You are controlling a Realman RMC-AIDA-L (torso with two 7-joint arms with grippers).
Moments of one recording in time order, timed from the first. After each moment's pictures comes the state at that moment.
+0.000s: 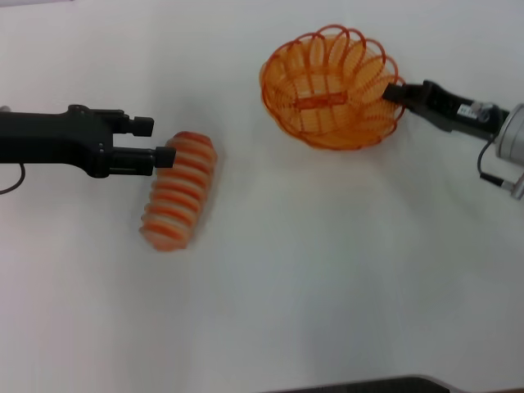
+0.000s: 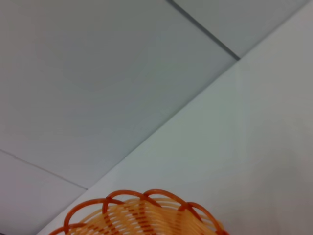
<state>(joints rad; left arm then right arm) -0.67 -2.07 0.50 0.73 2.35 1.69 -1.59 0.49 2.09 -0.53 -0.38 -1.85 -1.09 1.93</state>
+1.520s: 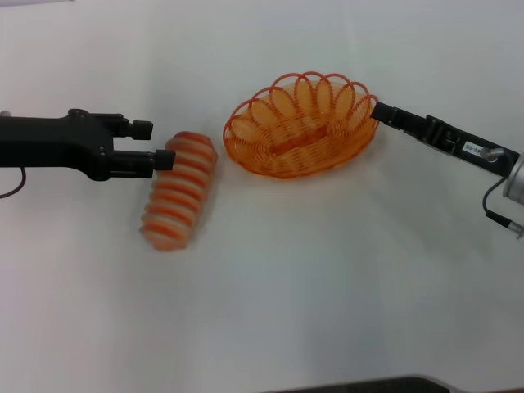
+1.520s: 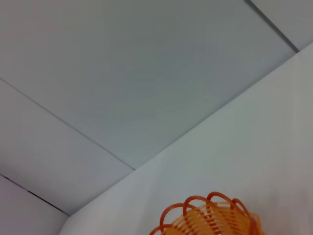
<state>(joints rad) -0.66 -2.07 0.50 0.73 2.36 1.68 -1.59 0.41 2.09 -0.49 -0.31 -1.79 -1.28 1.65</state>
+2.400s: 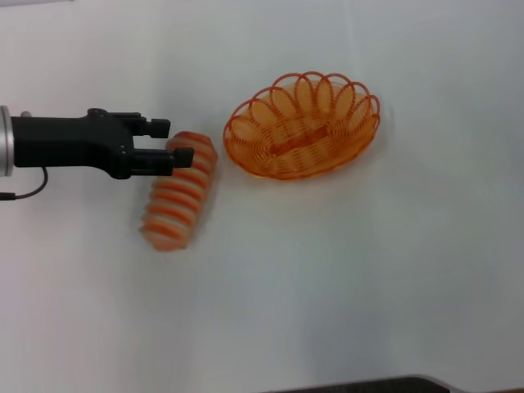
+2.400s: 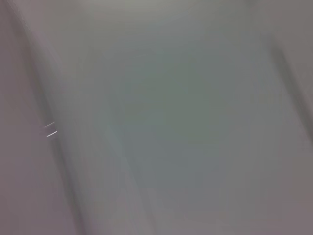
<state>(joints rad) -0.67 -2.11 0.50 0.72 2.35 1.64 -1.58 0.43 2.00 -0.32 -0.57 -1.67 -1.71 1.33</state>
